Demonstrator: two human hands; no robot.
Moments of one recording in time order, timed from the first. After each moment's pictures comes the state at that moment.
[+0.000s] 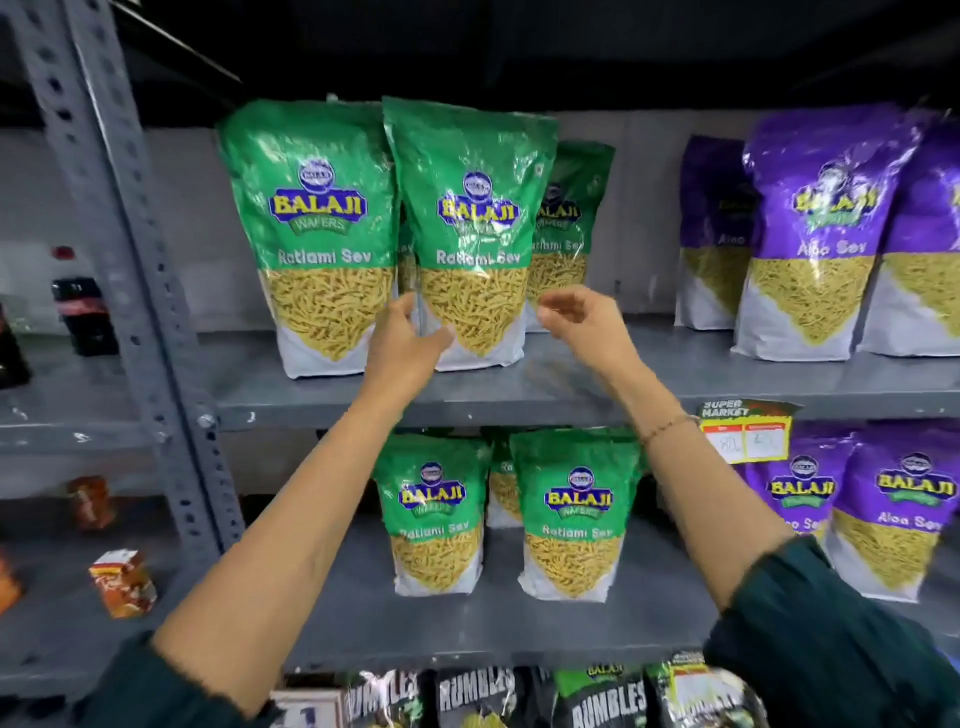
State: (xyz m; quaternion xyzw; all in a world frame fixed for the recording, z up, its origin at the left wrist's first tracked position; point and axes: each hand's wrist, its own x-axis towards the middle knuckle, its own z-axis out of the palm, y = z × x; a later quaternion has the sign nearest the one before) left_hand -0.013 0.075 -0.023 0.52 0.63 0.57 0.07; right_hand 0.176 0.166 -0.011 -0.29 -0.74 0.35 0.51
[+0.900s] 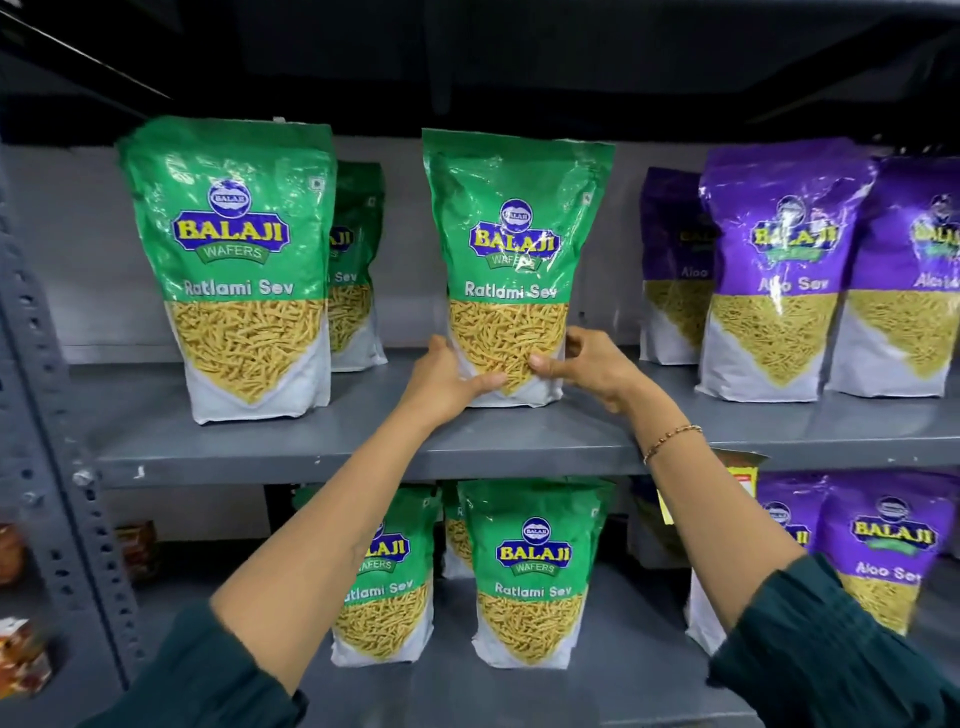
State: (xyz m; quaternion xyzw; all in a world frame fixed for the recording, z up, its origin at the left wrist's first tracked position) left_hand 0.047 0.169 -0.025 0.58 0.67 0.46 0.09; right_hand 0.226 0.257 -0.013 -0.31 -0.76 0.41 0.40
